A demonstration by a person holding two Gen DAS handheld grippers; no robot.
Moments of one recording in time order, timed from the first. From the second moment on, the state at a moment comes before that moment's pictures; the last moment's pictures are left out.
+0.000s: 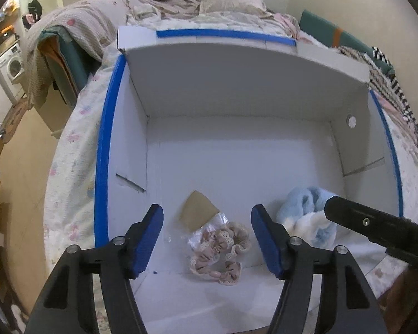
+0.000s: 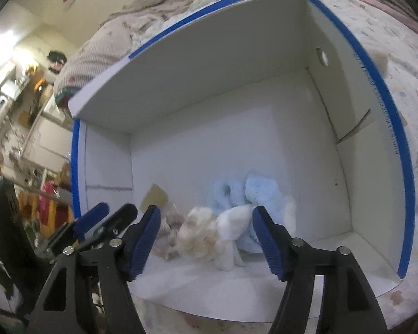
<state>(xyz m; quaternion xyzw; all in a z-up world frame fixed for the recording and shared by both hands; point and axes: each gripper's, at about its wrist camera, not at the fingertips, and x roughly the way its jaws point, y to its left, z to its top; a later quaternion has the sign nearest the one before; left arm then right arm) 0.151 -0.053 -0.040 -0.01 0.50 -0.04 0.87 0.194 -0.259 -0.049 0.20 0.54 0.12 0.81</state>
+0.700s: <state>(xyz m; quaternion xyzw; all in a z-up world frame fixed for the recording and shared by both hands) 0.140 -0.047 -0.032 -0.02 0.50 -0.02 0.87 0.194 -0.261 -0.052 0.22 0.54 0.11 0.81</state>
